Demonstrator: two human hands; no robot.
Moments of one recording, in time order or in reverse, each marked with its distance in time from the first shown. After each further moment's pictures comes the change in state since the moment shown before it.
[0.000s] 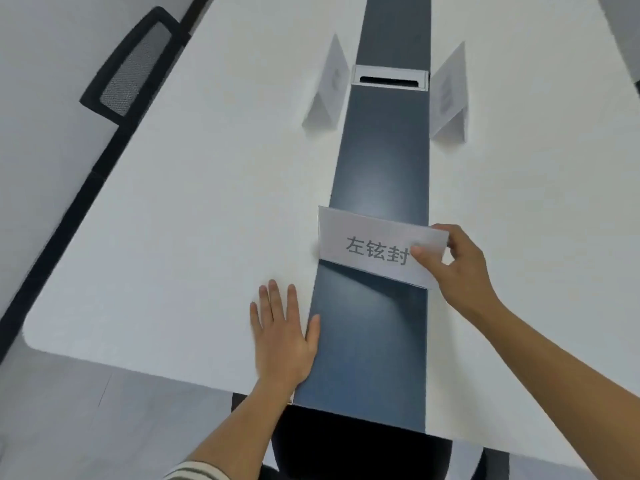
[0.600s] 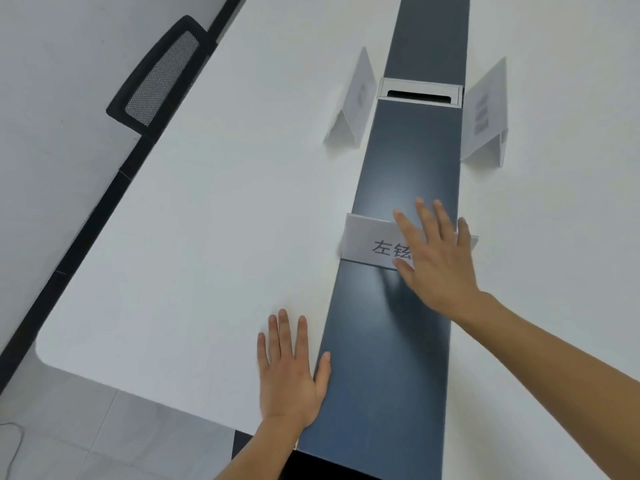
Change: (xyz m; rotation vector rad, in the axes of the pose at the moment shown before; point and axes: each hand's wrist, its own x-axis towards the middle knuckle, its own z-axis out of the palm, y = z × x) left_hand 0.003 0.002 -0.006 0.029 -0.068 -0.035; right_hand 0.086 -0.010 0.051 -1.046 -0.036 -0.469
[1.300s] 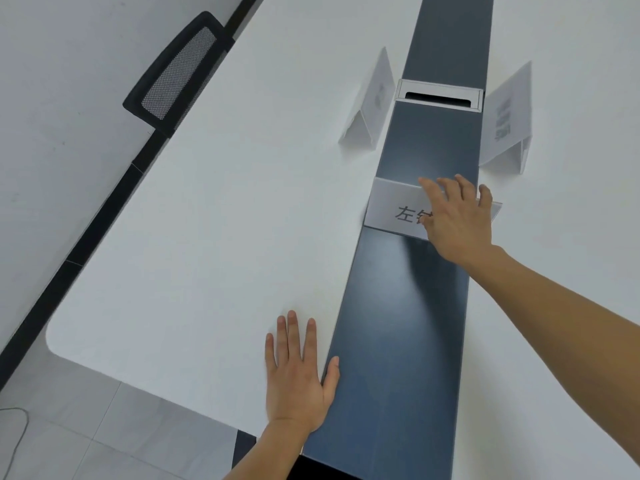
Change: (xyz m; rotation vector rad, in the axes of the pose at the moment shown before) left_hand 0.000 -0.001 0.000 -0.020 -0.016 -0.007; right_hand 0.074 0.020 -0.001 -0.055 -0.072 0.099
